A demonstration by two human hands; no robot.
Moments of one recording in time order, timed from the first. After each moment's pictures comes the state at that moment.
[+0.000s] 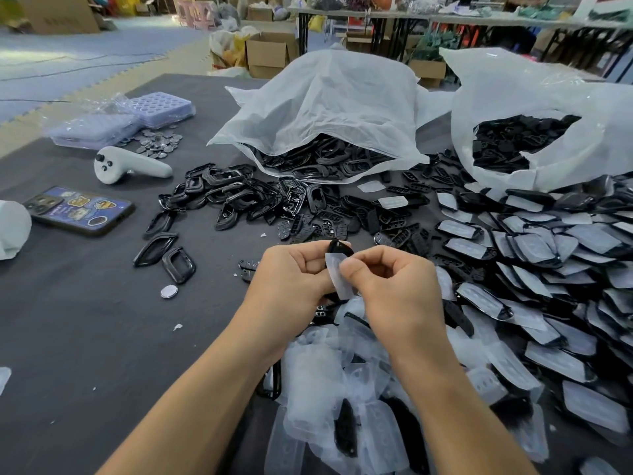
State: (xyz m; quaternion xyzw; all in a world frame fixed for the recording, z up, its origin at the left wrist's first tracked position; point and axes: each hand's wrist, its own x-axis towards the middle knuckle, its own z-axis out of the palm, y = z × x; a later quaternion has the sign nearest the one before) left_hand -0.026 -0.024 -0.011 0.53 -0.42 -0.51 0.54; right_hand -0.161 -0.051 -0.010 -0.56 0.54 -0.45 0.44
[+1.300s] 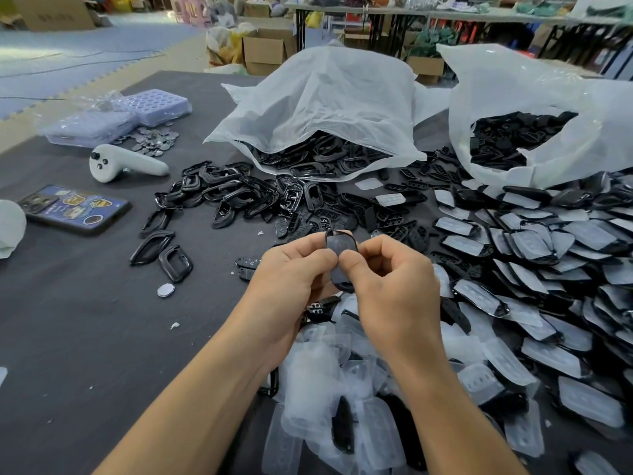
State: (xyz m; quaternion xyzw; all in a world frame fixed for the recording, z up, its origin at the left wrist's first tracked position) left_hand -0.032 -0.023 -0.004 0.49 -0.37 -0.56 0.56; right_hand -0.160 -0.046 -0.008 -0.61 0.54 -0.46 0.35
